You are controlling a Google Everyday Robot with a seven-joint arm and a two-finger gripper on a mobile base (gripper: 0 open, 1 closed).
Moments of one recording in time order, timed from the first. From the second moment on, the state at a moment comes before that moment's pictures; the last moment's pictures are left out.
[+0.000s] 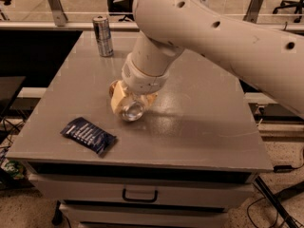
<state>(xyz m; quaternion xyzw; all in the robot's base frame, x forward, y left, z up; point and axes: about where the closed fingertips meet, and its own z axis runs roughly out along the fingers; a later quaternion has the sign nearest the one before) 0.512 0.051 0.851 -0.96 -0.19 -0.10 0.16</state>
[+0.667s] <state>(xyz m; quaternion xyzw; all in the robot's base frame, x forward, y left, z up) 0.496 0.065 0.854 -0.96 -0.20 -0.08 0.19</state>
